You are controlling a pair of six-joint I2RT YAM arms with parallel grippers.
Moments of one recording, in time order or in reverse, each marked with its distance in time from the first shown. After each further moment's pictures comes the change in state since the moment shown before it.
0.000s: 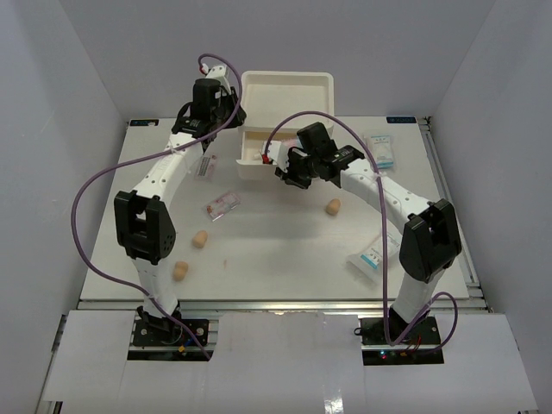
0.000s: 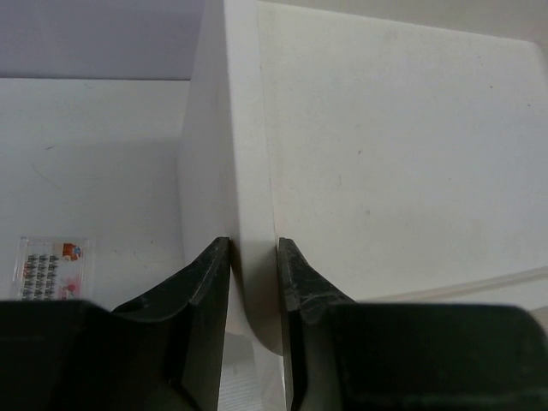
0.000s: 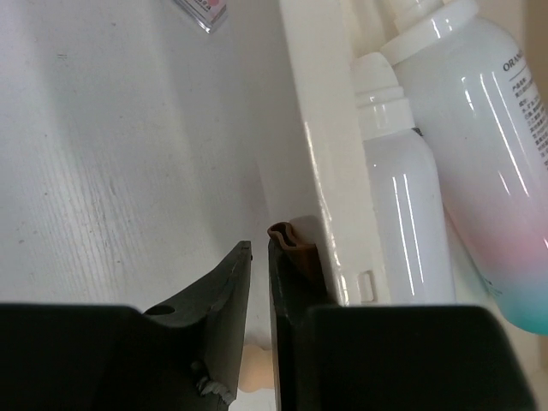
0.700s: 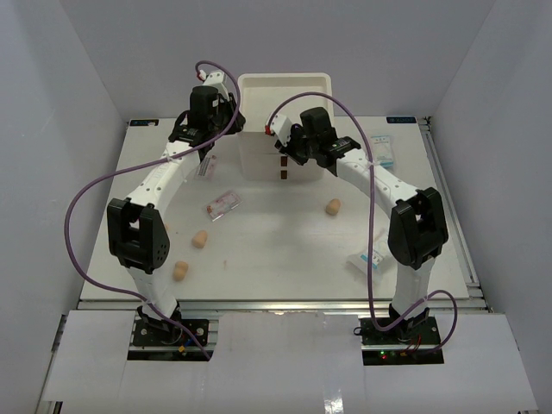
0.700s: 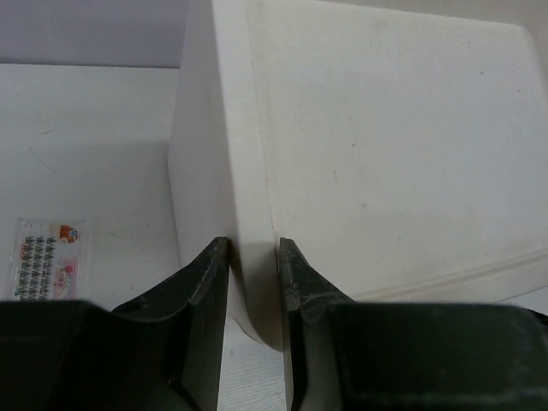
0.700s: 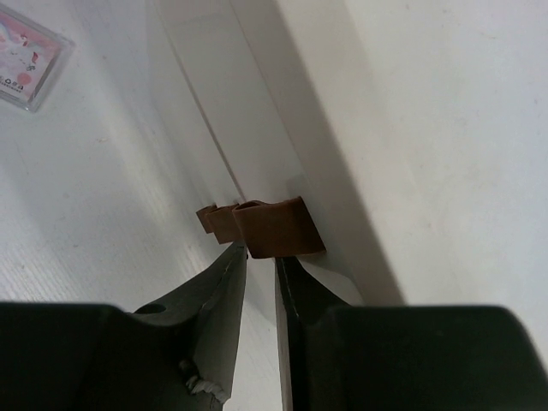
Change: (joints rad) left arm -0.007 -0.104 -0.158 0.085 0.000 -0.007; right arm -0.064 0.136 0.123 0.225 0.121 0.107
